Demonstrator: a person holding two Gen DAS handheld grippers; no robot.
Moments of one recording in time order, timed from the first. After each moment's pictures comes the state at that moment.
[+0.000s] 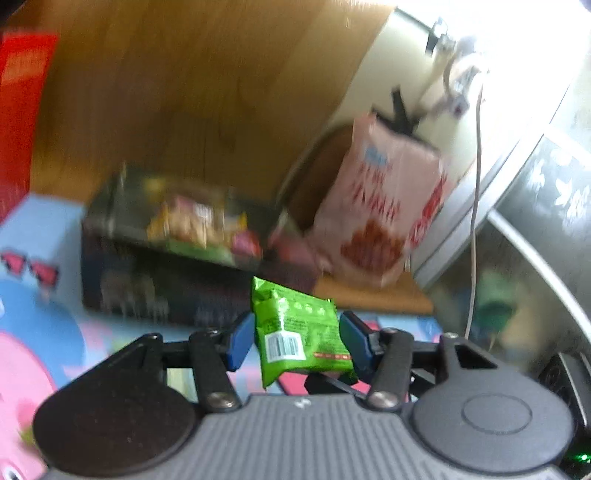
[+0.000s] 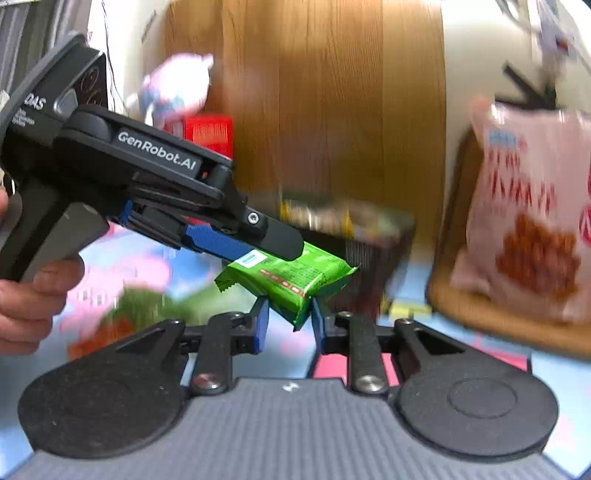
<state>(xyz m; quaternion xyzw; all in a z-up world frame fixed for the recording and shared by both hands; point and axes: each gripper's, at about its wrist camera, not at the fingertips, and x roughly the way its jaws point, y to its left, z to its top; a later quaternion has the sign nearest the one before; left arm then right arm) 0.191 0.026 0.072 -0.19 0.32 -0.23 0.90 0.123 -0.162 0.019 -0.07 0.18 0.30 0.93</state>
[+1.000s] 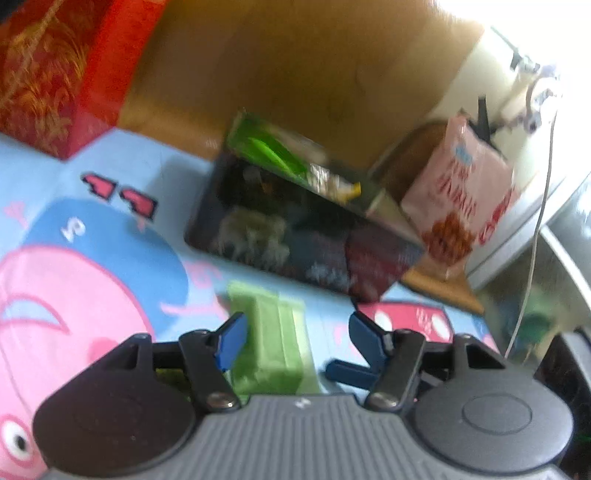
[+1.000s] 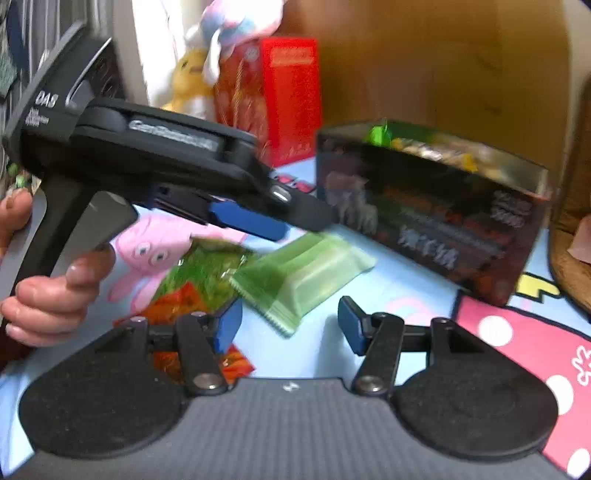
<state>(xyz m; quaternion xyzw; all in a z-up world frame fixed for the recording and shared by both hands) 0.176 0.073 0.015 -0.23 0.38 -0.16 0.88 0.140 -0.102 -0.010 -0.10 0.31 0.41 0.85</state>
